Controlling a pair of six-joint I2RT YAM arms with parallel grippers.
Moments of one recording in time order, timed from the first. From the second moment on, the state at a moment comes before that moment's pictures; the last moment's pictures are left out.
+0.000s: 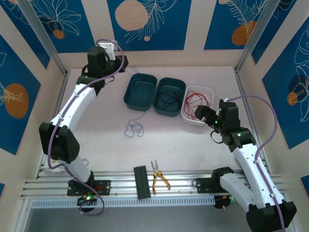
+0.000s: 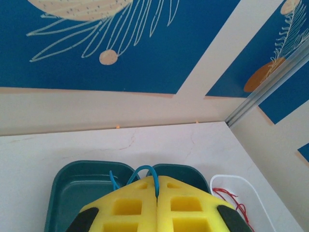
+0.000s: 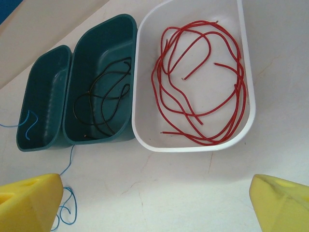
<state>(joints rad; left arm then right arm) -0.28 1.69 1.61 -0.20 0.30 -0.37 0.19 0.81 0.81 -0.68 -0.01 0.66</state>
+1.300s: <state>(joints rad) -0.41 2.15 1.72 -0.33 -0.03 -0.17 0.22 0.78 0.82 -0.74 -0.01 0.67</state>
